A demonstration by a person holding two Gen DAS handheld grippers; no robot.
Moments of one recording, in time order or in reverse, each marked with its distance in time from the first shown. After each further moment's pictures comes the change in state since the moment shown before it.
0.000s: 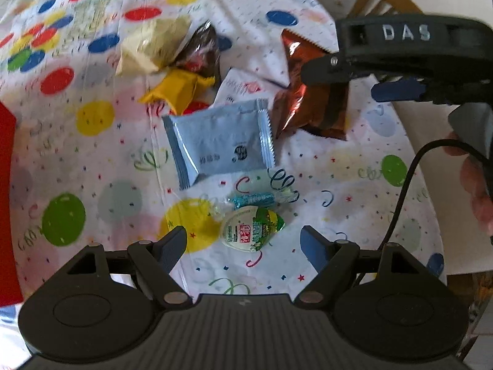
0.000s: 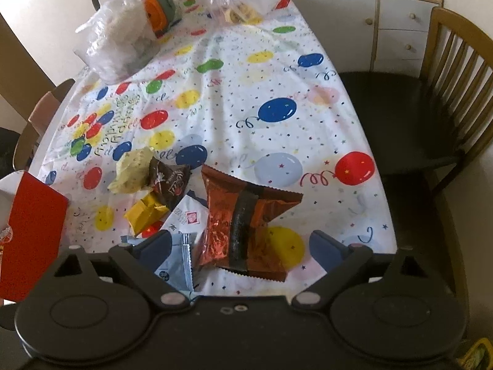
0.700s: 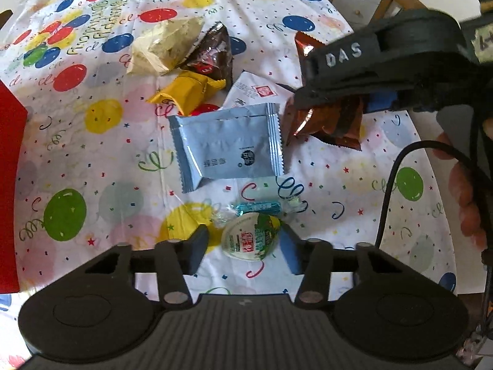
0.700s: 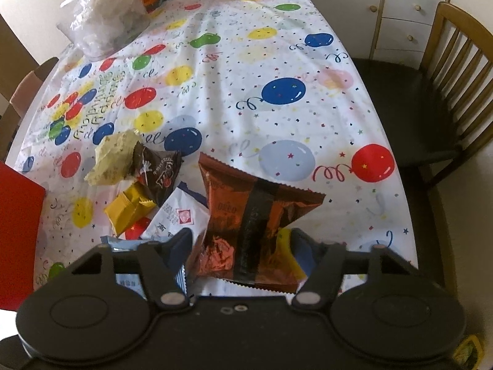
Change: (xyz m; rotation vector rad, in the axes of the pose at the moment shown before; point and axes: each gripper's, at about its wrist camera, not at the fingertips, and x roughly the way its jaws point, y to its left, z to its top) left arm 0.002 -0.006 0.004 -0.043 -0.049 0.060; right arm 0.037 0.016 0.006 -0.023 0.072 -0.064
